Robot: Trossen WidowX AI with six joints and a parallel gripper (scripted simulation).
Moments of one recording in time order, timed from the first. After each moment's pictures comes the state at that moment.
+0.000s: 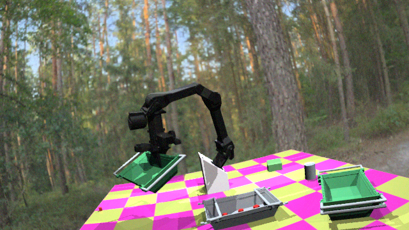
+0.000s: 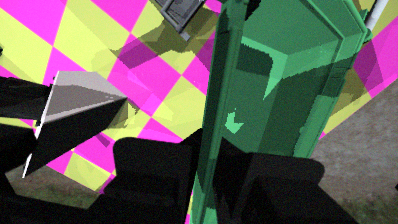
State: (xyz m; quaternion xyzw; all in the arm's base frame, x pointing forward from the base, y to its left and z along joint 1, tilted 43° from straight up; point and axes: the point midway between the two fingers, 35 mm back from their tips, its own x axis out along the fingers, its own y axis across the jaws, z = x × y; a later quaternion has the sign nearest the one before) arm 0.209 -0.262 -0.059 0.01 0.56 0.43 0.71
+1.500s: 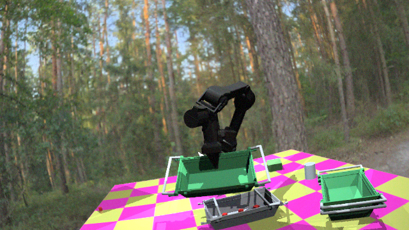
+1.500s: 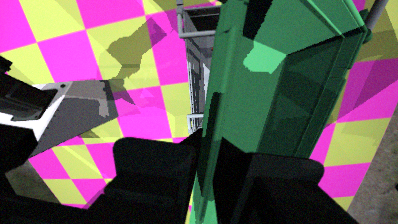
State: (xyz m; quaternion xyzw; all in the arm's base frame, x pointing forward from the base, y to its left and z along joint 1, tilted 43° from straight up) arm 0.322 -0.098 0.061 -0.24 0.35 0.61 0.67
